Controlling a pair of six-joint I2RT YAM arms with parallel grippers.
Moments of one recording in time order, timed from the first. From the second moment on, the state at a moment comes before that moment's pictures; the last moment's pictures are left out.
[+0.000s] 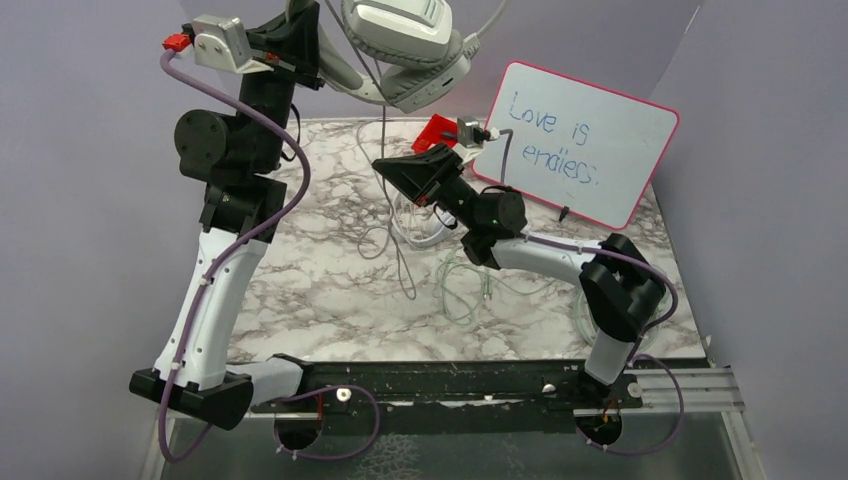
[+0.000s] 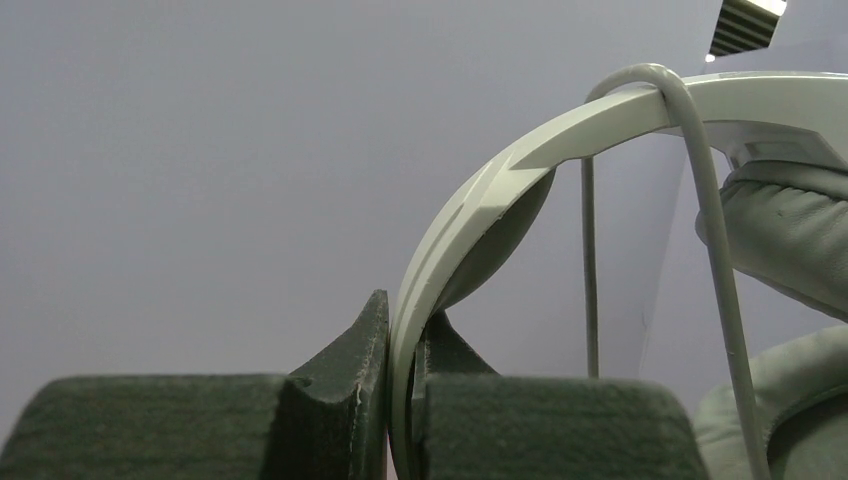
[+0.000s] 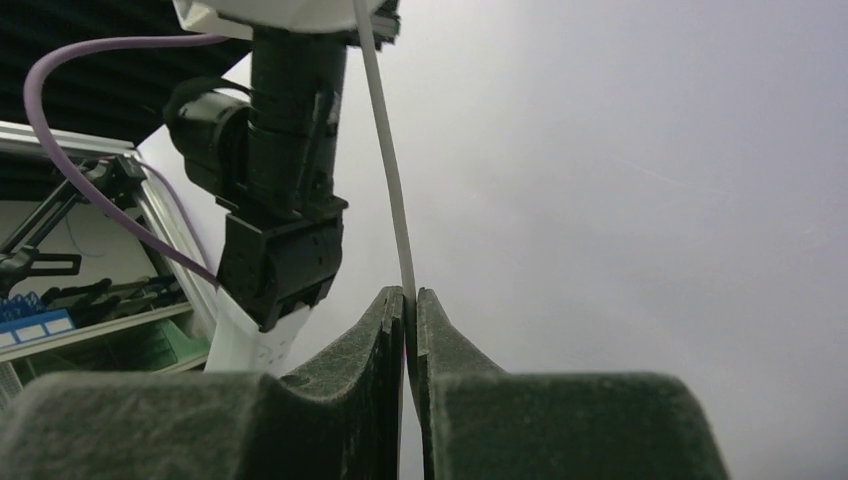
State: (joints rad) left arm -0.32 1.22 1.63 0.29 0.01 -0.17; right arm 0.85 1.77 1.17 1.46 -0.32 1.09
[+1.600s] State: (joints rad) left arm -0.33 1.28 1.74 0.35 -0.11 0.00; right arm 1.04 1.24 0.60 1.18 -0.41 0.79
